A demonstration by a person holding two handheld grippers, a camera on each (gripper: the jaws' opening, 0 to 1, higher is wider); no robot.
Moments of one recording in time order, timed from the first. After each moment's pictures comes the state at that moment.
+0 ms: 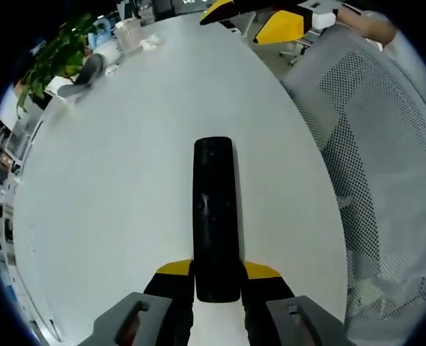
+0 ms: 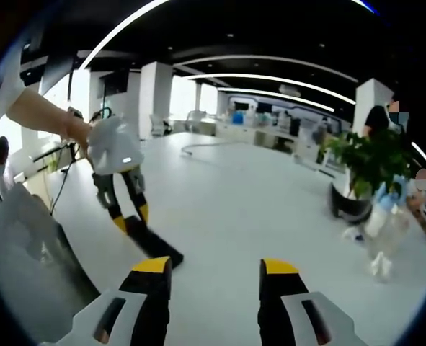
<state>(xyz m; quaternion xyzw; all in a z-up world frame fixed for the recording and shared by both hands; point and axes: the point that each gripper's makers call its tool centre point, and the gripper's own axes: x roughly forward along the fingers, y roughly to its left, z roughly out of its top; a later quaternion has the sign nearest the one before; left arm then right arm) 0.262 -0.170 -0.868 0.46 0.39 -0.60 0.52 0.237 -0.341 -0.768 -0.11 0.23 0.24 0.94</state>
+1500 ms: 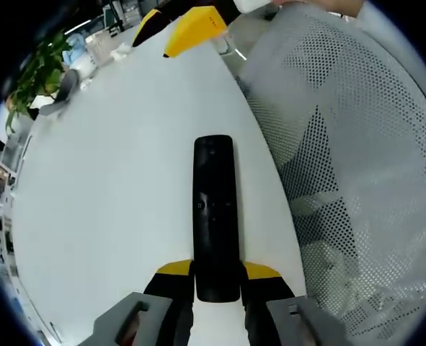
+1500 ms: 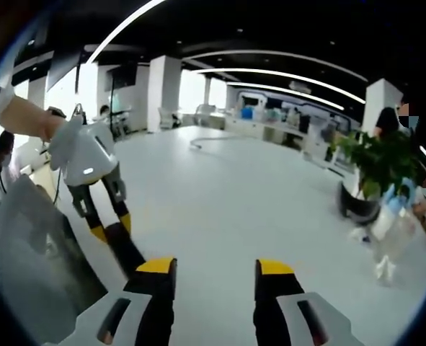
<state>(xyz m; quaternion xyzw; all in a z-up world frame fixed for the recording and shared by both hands) 0.199 -0.170 -0.868 0.48 0.38 -0.61 0.50 0.230 -0.332 -0.775 -0.12 0.25 0.27 0.92</state>
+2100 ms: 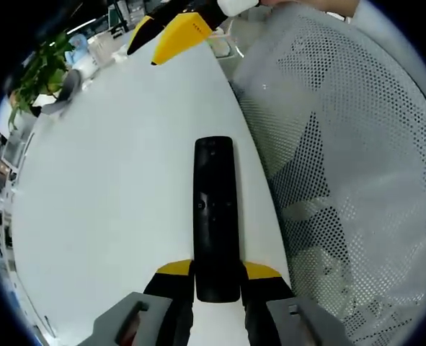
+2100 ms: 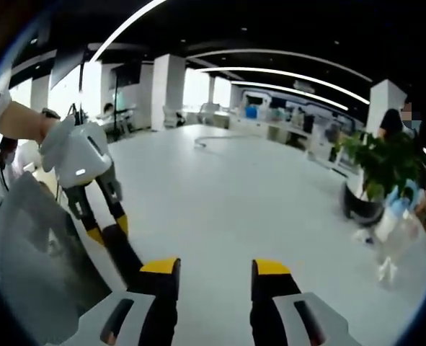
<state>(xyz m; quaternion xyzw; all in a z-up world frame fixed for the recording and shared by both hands) 0.186 -0.170 -0.867 0.47 0.38 -0.61 0.52 0.228 -0.328 -0.777 -0.12 0.25 0.28 0.92</state>
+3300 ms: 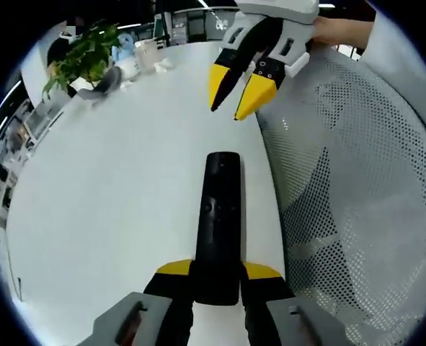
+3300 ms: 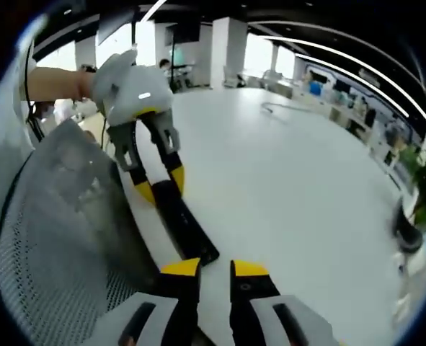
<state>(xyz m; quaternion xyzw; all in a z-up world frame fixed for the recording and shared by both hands) 0.186 -0.171 -0.865 0.36 0.36 -0.60 0.62 0.181 -0.278 -0.814 -0.21 0.35 0.43 0.80</state>
